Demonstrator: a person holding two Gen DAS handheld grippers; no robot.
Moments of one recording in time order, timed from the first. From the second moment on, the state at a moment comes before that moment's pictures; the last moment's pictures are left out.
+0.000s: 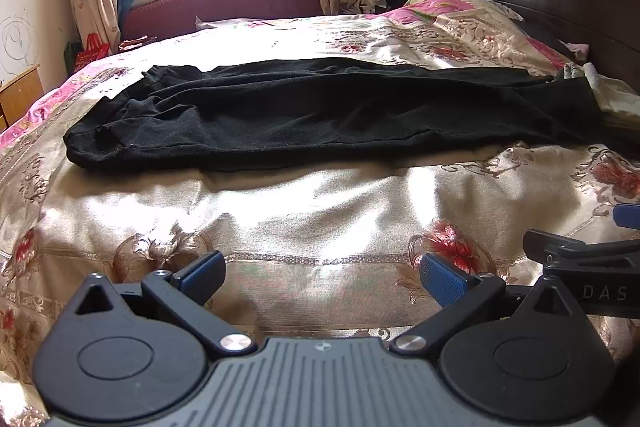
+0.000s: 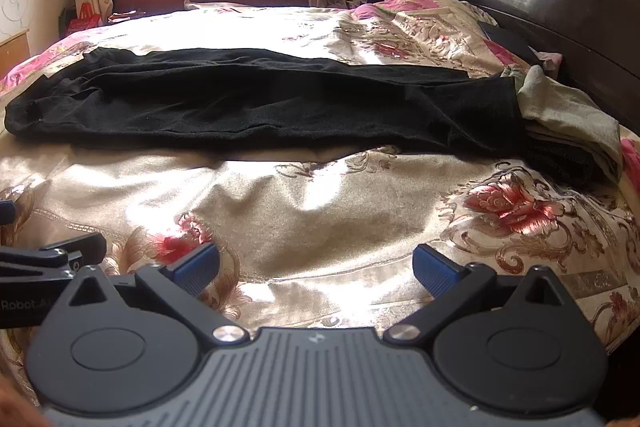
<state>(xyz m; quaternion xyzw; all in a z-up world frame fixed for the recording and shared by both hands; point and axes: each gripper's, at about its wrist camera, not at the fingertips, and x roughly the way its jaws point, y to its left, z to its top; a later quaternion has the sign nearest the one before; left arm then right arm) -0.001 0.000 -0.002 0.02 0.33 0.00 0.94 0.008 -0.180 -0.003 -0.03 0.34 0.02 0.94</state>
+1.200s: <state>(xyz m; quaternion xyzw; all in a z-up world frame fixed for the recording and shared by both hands) -0.001 0.006 -0.002 0.02 0.33 0.00 0.94 0.008 -0.174 -0.004 -0.05 0.34 0.03 0.94</state>
